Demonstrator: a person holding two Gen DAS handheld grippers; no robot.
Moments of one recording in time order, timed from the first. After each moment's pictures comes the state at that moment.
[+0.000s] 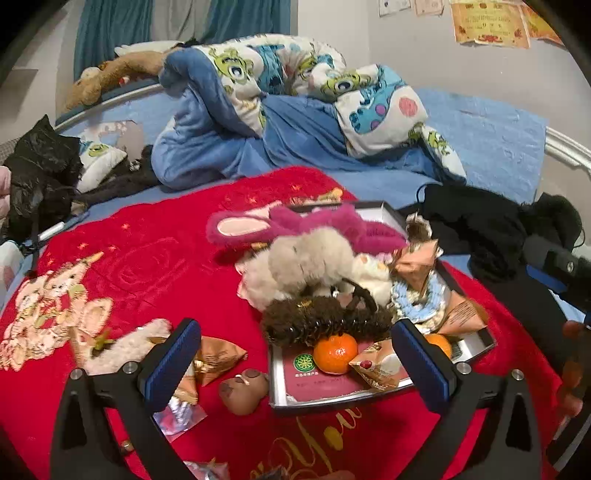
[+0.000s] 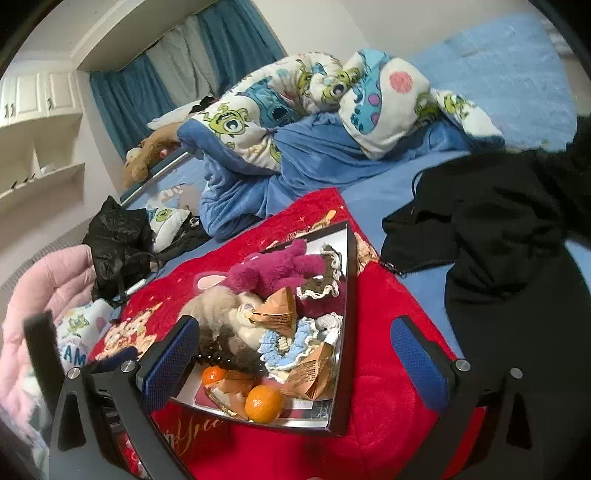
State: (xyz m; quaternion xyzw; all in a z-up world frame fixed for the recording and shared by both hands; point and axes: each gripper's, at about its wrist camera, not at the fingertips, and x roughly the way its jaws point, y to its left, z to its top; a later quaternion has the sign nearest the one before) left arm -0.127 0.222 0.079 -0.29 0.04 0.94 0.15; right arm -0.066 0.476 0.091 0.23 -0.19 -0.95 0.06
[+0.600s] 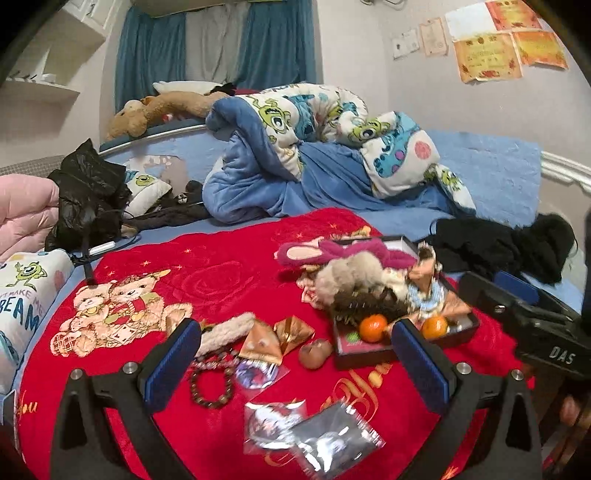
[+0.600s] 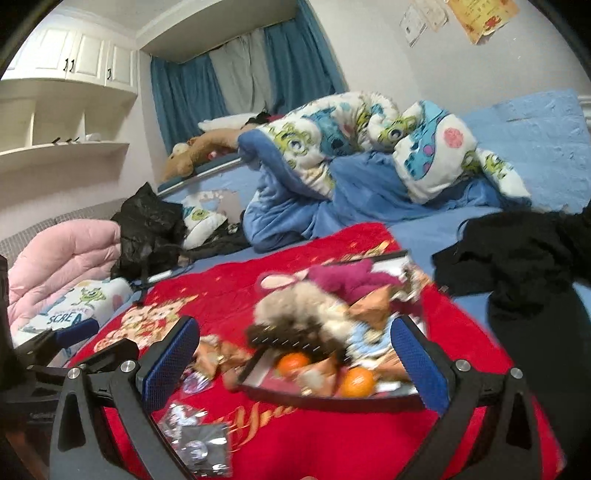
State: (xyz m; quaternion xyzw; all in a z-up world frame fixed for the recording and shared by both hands) left arm -0.016 0.136 0.118 -0.22 0.04 0.97 0.10; right arm -0.010 0.369 0.107 0.16 -0.11 -0.98 0.10
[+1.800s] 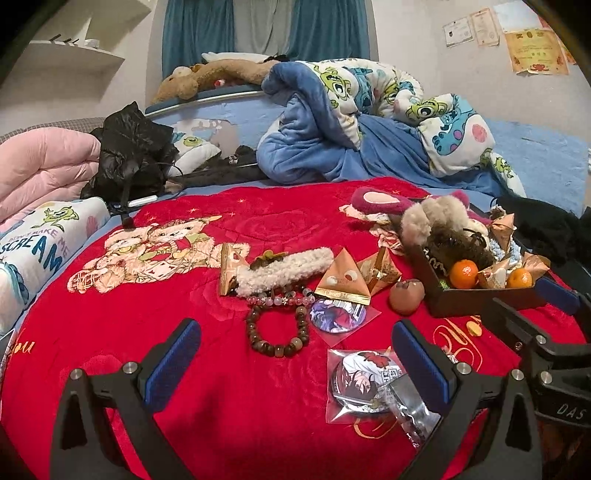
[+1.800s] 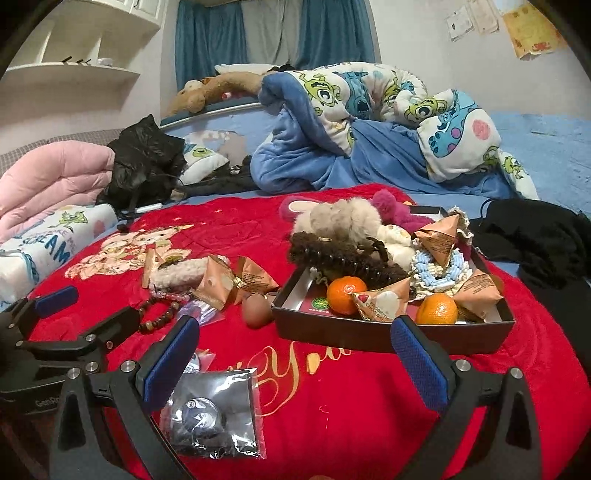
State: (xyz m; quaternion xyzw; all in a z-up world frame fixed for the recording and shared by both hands) left arm -0.035 0.078 0.030 -0.25 0.01 0.97 0.01; right arm -0.021 0.277 0.039 0.22 -0.01 -0.97 0.07
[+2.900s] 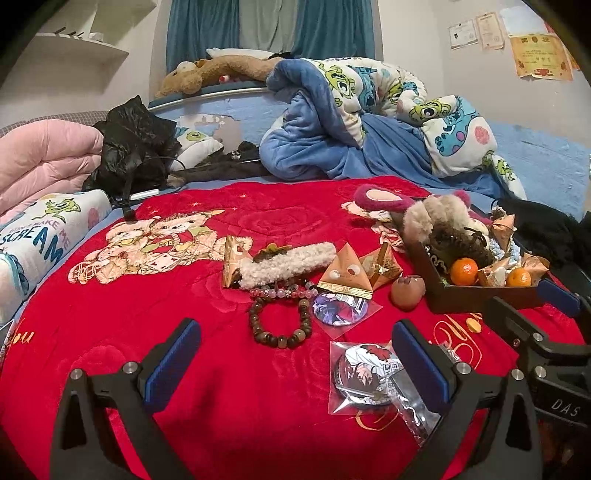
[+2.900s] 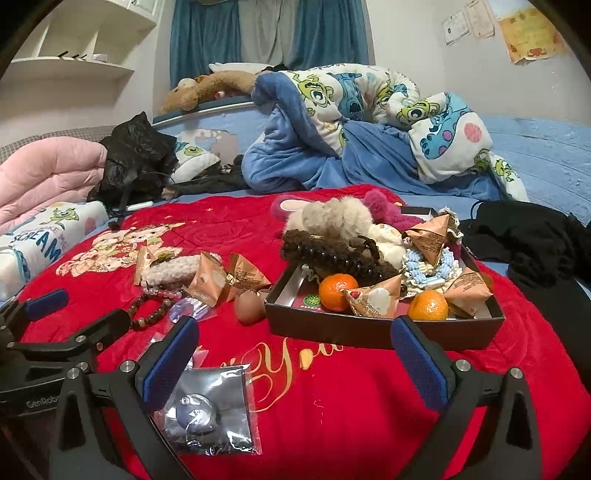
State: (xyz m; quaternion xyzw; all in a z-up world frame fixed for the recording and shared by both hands) left arm -0.030 0.075 0.028 -0.25 0.00 0.97 0.01; right arm -0.017 0.275 0.038 0.22 0.00 -0.97 0.05
